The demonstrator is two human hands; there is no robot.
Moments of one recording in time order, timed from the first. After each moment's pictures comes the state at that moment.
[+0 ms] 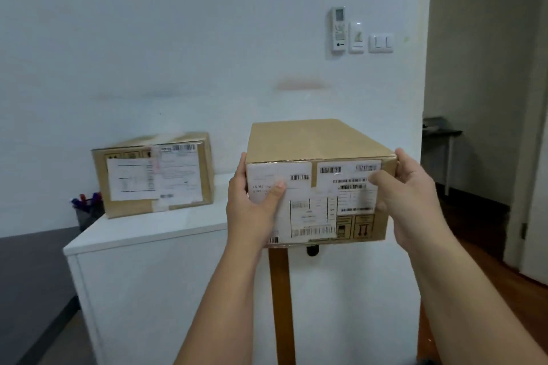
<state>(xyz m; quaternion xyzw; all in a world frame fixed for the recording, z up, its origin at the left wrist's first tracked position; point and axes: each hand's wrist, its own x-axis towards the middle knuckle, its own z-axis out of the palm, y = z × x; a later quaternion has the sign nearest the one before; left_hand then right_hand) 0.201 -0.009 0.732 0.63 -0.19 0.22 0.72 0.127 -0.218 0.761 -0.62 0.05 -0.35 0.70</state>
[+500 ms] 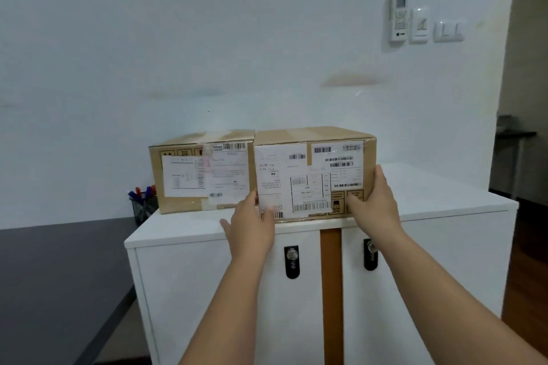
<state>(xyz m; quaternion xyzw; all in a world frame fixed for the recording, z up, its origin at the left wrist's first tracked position) 0.271 0.078 0.704 0.86 0.01 0.28 0.43 0.263 -0.139 0.722 -0.79 0.05 -0.32 0.53</state>
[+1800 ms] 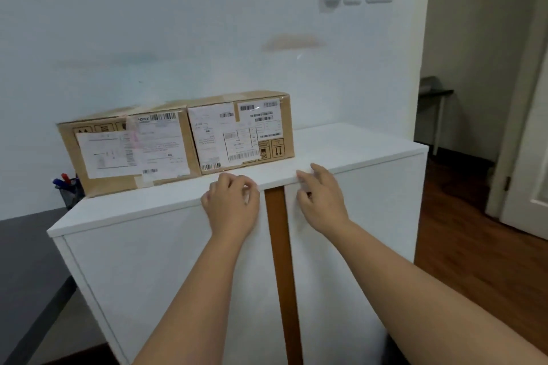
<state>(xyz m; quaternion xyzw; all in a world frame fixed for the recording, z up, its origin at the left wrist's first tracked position) 0.271 0.028 0.668 0.88 -0.10 0.36 0.29 0.242 -0.153 0.652 -0.91 0.03 -0.30 0.29</state>
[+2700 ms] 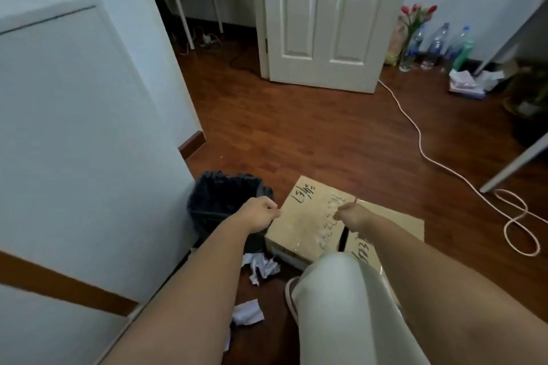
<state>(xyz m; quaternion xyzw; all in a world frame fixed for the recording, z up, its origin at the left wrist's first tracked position) 0.033 -0.358 0.388 0.80 -0.41 -0.42 0.15 -0.179 -0.486 0.364 -0.69 0.57 0.05 0.45</state>
